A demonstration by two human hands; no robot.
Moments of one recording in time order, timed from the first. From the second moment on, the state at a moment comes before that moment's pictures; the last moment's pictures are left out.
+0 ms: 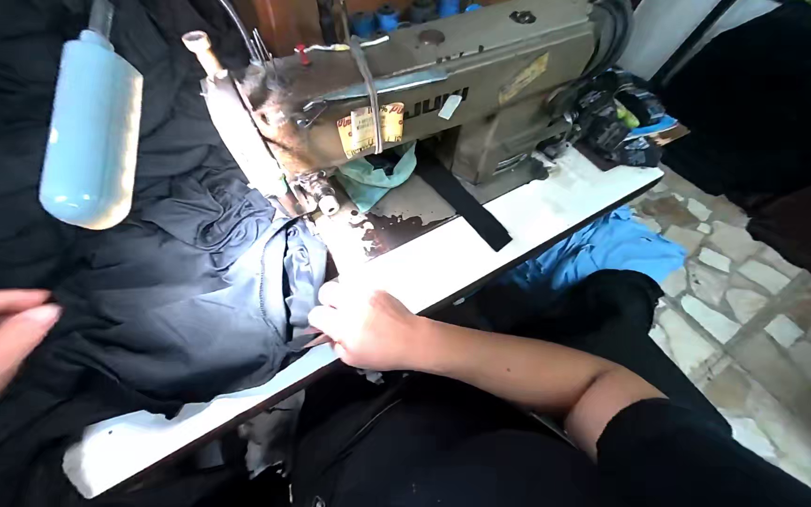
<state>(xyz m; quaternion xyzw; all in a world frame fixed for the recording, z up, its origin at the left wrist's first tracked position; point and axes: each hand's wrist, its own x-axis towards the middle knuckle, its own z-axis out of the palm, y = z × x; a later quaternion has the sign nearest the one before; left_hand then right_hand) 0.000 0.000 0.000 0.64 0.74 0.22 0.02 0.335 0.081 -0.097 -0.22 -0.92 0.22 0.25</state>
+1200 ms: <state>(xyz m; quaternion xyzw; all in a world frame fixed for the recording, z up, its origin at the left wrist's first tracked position) 0.149 0.103 -0.101 0.47 0.75 0.39 0.27 0.302 0.167 -0.080 -0.40 -0.85 0.33 0.08</state>
